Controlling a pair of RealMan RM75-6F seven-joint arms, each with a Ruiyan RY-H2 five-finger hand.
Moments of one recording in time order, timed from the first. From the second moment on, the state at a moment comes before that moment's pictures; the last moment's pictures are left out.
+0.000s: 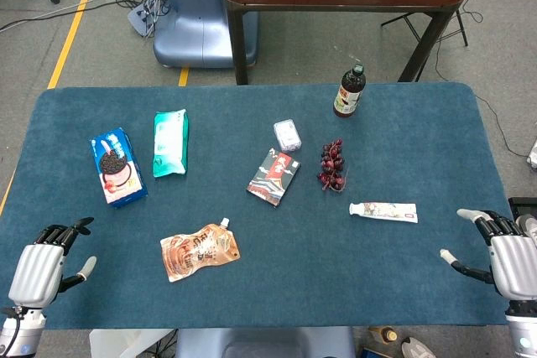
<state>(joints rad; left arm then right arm) -0.09 -1.18 -0.02 -1.71 1.60 1.56 0.10 0.02 -1.10 0.05 -1.66 -1.53 1.57 0.04</state>
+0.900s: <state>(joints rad) -0.07 -1.17 -0.01 -1.69 1.56 1.54 0.09 0.27 -1.12 0.11 -1.67 -1.40 1.17 -0.14</state>
